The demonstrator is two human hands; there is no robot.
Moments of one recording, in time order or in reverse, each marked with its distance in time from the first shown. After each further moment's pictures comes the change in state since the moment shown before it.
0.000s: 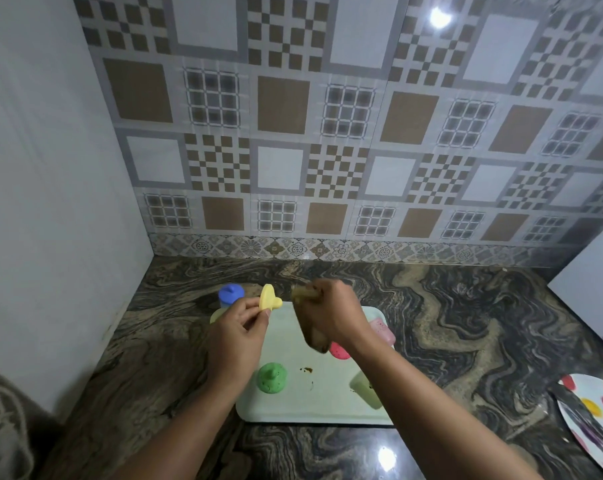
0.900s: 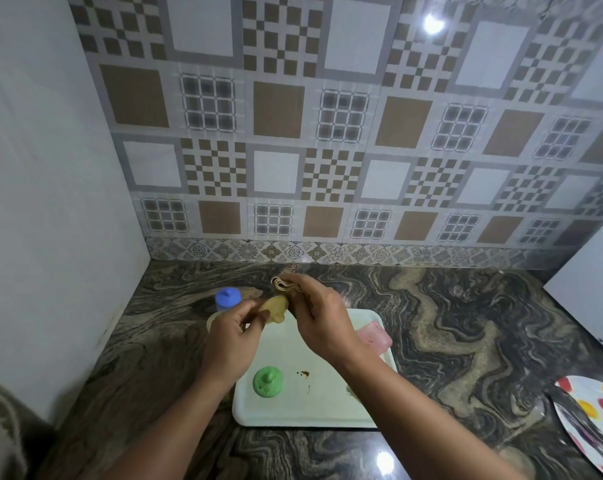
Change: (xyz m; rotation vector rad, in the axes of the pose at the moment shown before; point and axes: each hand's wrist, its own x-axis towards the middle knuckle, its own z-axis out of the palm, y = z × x) left_hand 0.013 0.001 -0.006 0.026 -0.191 0.043; right_hand -0.016 -0.003 0.014 0.275 0.178 -0.406
